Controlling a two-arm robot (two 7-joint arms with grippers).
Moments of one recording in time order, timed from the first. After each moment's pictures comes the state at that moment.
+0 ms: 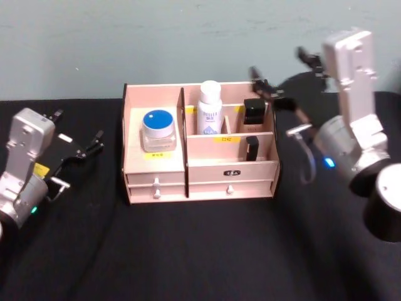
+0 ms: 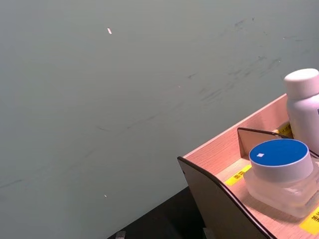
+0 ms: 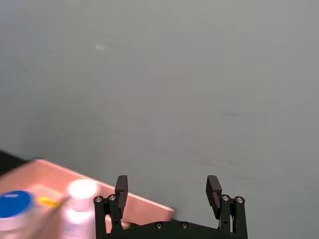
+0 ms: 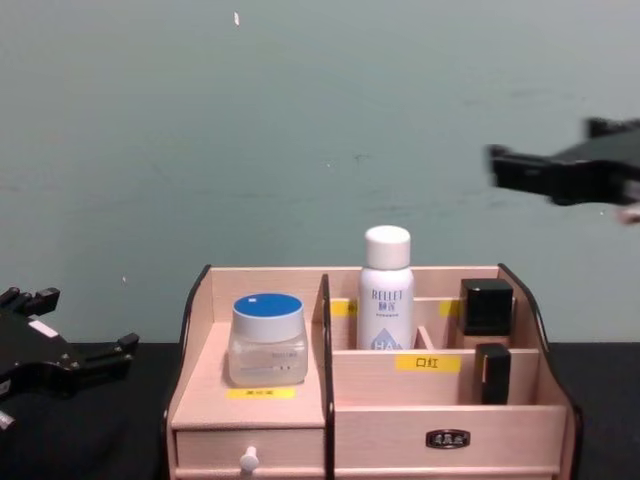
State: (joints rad) left arm -0.20 0.60 0.45 -1.41 -0.25 -0.12 0.03; right arm 0.11 0.21 -0.23 -1.81 0.00 0.19 0.07
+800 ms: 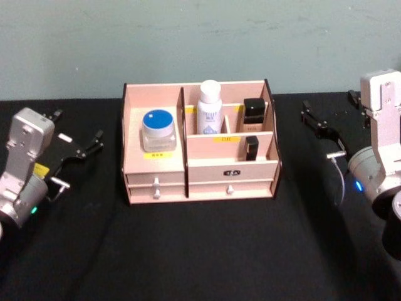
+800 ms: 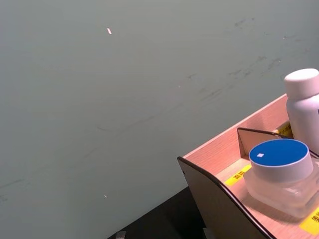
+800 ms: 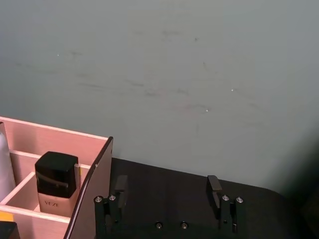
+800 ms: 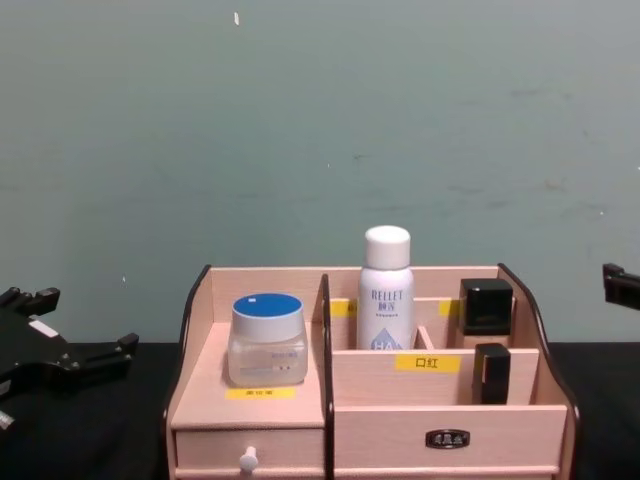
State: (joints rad) left arm -0.20 0.60 0.45 -1.41 -0.25 -0.12 0.03; right arm 0.06 0.17 -0.09 -1.65 -0.02 0.17 0.02
